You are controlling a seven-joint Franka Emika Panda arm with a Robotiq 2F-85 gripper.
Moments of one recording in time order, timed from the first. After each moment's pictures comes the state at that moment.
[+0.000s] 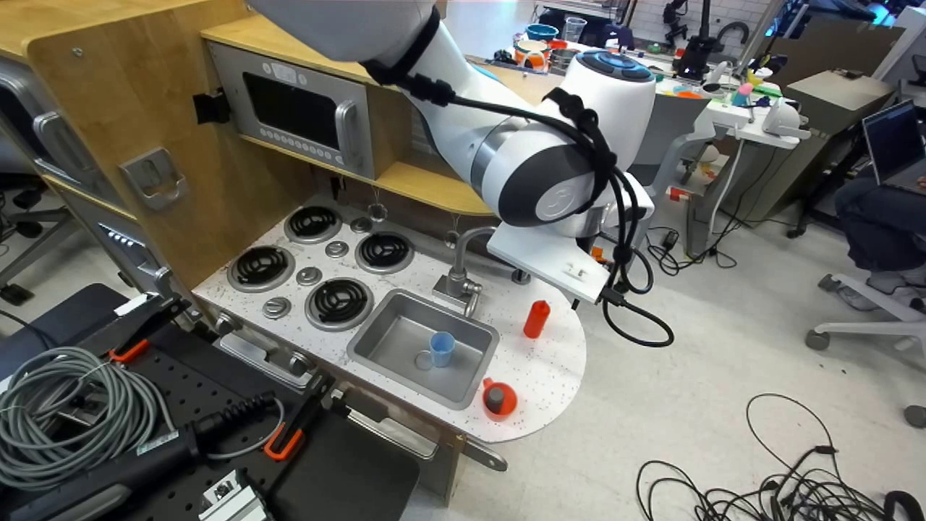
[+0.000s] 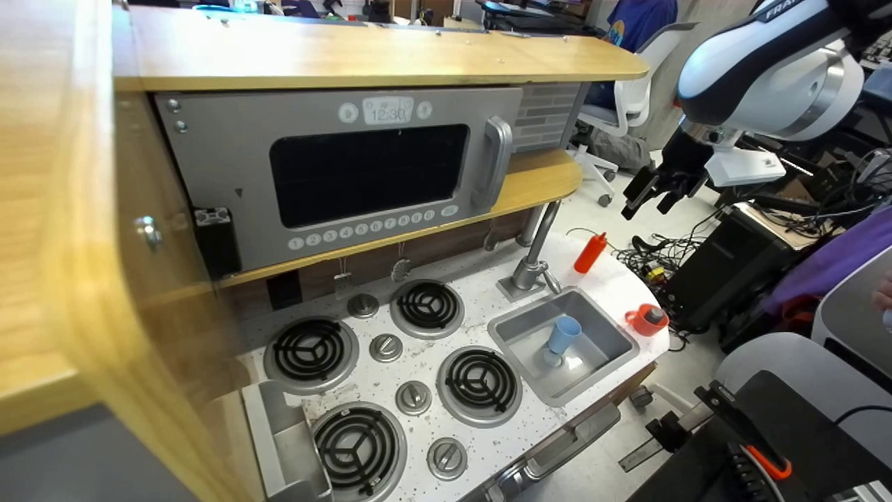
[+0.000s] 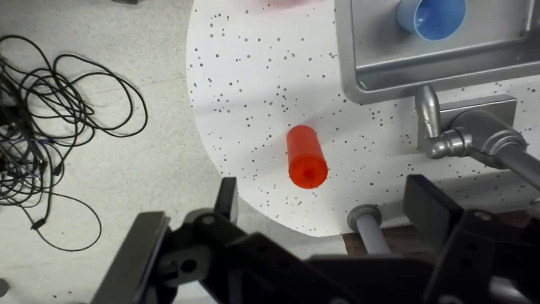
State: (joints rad) arm -0.37 0.81 -0.12 -1.61 0.14 2.53 -0.43
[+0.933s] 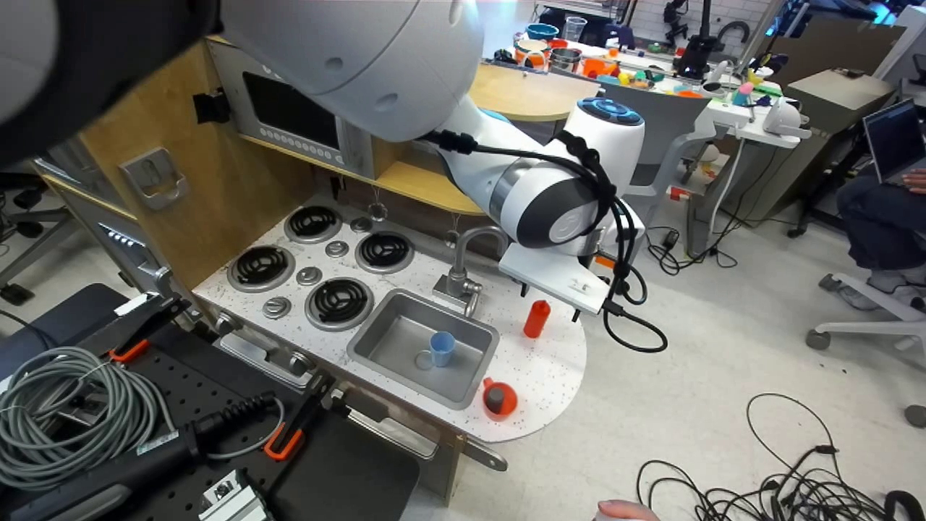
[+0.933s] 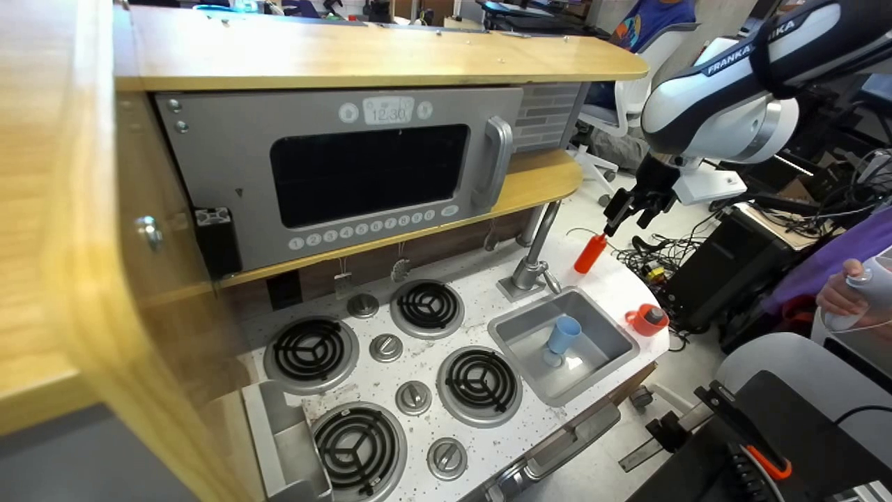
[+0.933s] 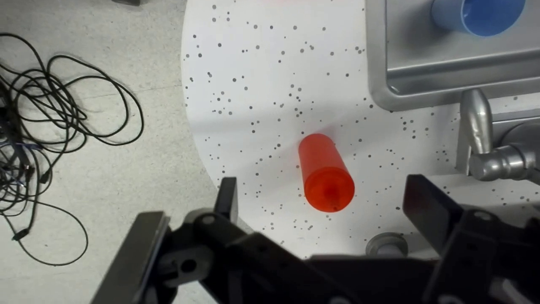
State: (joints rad) arm -0.37 1.02 -0.12 -1.37 0.10 2.45 -0.42
